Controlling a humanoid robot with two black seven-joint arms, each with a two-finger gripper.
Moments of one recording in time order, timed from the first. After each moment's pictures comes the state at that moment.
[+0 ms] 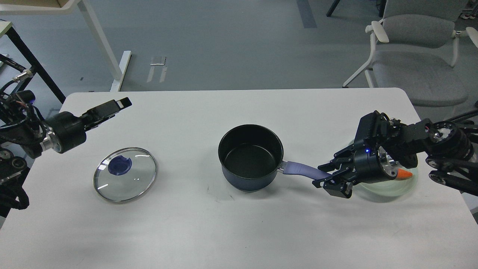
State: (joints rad) left arm -0.86 0.94 -0.11 -1.20 0.72 -0.11 -0.49; right arm 1.17 -0.80 -0.17 1.41 -1.93 0.25 0.49
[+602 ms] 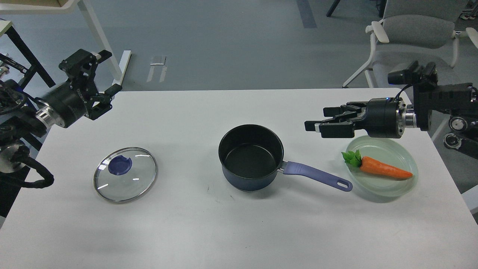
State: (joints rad) left arm -0.85 0.85 -0.21 -1.13 0.13 -0.25 -0.49; right arm 1.19 -0.85 0.00 1.30 -1.20 0.17 0.49
